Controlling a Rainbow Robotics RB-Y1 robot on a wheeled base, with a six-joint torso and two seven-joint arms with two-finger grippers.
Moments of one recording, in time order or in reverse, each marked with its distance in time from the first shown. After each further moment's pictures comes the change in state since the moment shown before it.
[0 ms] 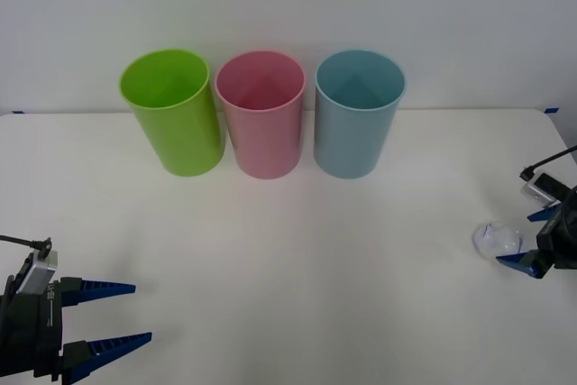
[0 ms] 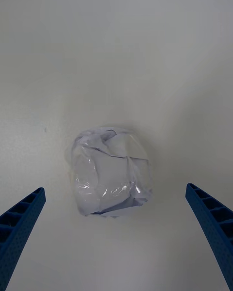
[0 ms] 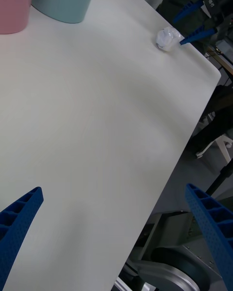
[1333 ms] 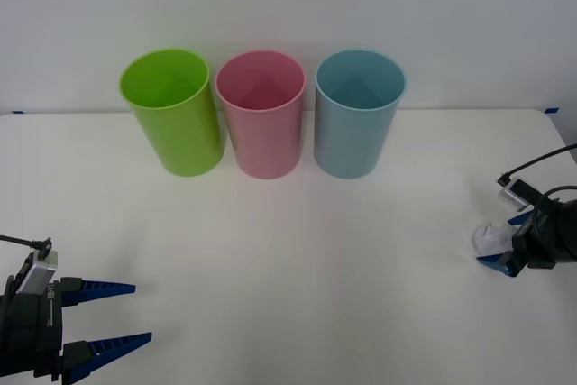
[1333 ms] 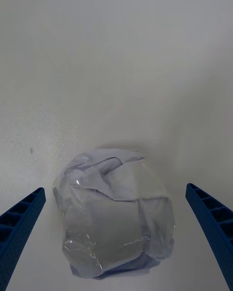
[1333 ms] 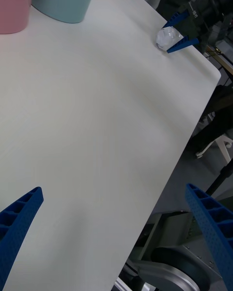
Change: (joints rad) right arm -0.082 0.107 0.005 0.165 0.096 0.052 0.077; left arm 0.000 0.000 0.000 0.000 0.000 0.000 0.000
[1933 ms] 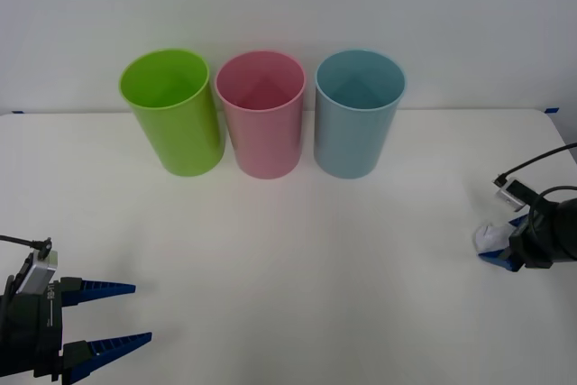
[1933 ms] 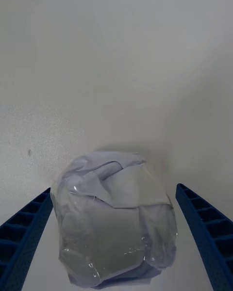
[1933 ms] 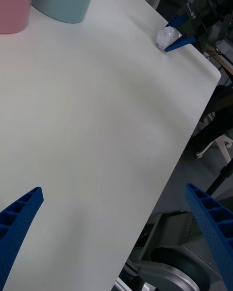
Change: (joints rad) right arm -0.016 0.003 0.012 0.028 0.008 0.004 0.009; left arm 0.000 0.000 0.000 0.000 0.000 0.000 0.000
